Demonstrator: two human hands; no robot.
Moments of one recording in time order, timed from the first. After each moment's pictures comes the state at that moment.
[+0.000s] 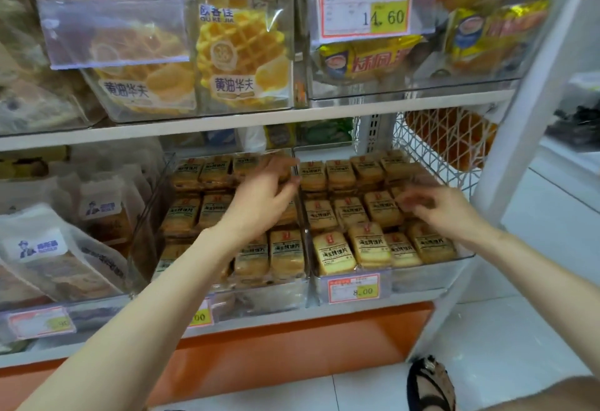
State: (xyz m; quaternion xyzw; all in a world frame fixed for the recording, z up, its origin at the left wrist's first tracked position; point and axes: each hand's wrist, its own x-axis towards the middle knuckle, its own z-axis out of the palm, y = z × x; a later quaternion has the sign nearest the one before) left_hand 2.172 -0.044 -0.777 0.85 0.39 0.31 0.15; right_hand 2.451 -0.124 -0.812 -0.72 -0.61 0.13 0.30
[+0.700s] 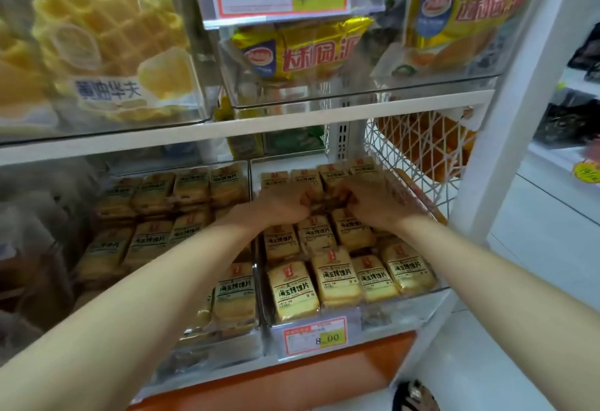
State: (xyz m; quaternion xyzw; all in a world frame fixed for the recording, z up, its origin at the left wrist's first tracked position) left_hand 2.295 0.028 -0.801 0.90 0.40 -0.03 0.16; right_hand 2.459 -0.027 -0.834 -0.71 -0.66 0.16 0.20
